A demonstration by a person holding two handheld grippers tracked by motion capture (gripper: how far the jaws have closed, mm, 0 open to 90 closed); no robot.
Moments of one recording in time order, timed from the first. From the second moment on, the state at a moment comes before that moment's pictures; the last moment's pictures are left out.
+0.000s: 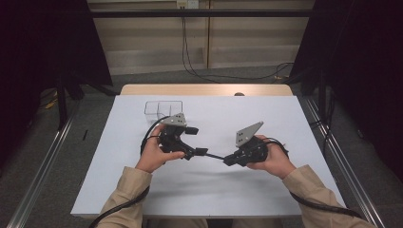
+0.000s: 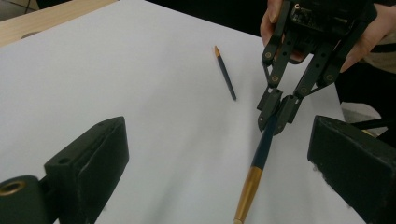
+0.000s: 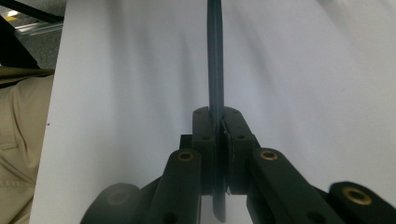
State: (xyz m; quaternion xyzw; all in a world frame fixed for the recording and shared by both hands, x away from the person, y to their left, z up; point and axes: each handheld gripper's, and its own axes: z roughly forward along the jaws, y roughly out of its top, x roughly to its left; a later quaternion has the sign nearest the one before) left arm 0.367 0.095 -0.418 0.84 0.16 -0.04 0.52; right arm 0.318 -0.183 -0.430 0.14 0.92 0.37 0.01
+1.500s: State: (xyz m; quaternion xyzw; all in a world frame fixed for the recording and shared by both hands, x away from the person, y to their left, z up) left arm 0.364 0.092 -0.422 0.80 0.17 -0.04 0.57; right arm 0.310 -0.184 -0.433 0.22 0.81 0.53 0.05
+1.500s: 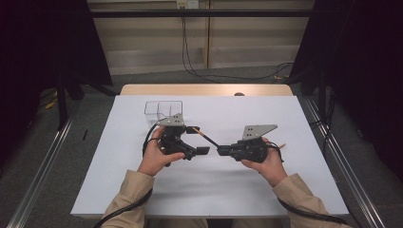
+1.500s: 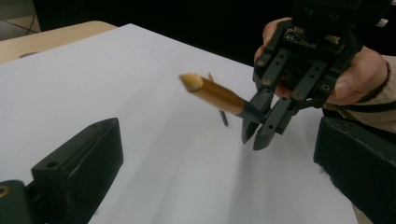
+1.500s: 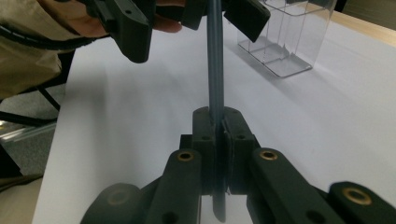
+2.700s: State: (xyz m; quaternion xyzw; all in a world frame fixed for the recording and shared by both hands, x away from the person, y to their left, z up) left arm 0.361 0.103 -0.419 0.75 0.17 -0.06 0.63; right arm 0.309 -0.179 -0.443 0.25 0.79 0.56 0.07
